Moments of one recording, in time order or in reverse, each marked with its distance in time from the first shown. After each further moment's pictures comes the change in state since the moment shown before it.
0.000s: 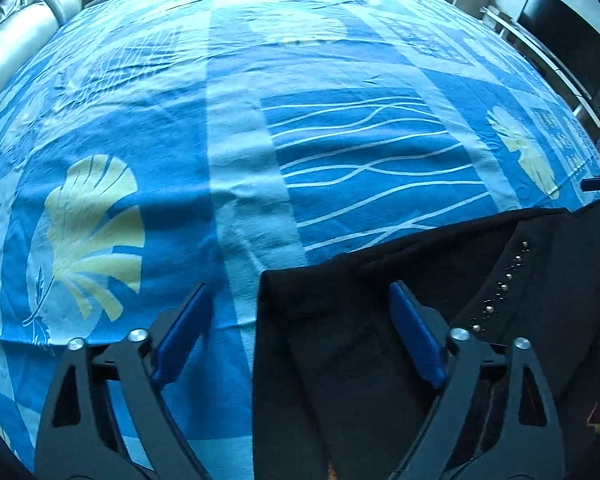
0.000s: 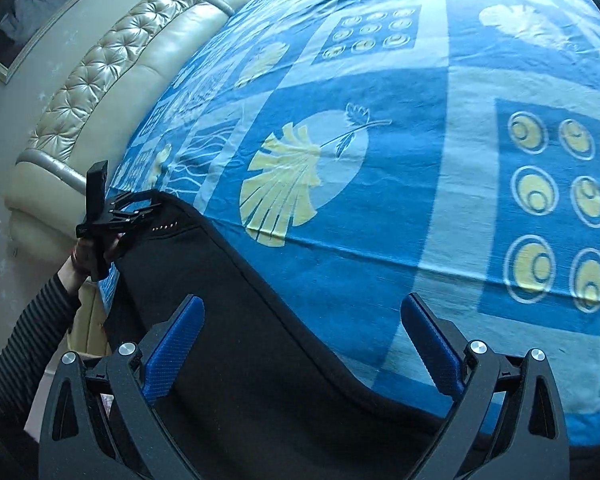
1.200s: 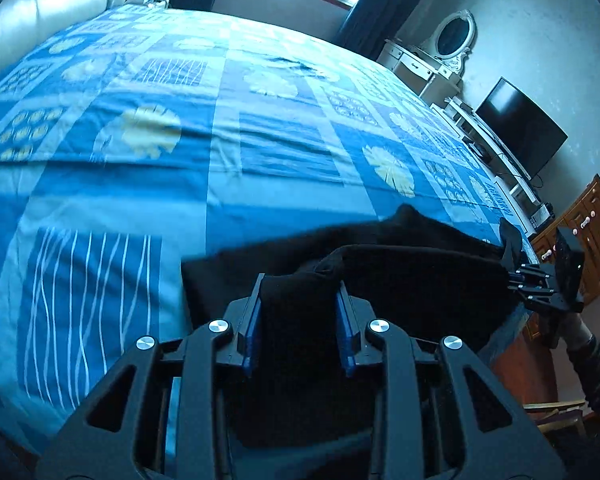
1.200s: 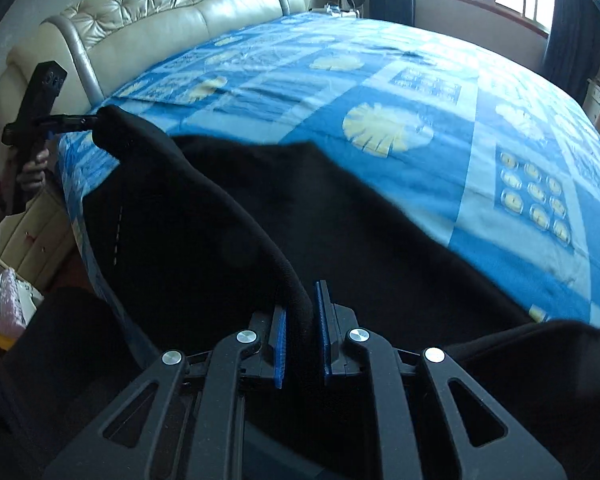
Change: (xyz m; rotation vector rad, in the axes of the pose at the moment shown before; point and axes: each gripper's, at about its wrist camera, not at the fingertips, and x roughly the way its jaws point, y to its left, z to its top) left arm -0.162 -0.041 -0.171 -0.228 -0.249 -0.210; right arm -0.018 0.139 -0.177 -0.364 -0.121 -0.367
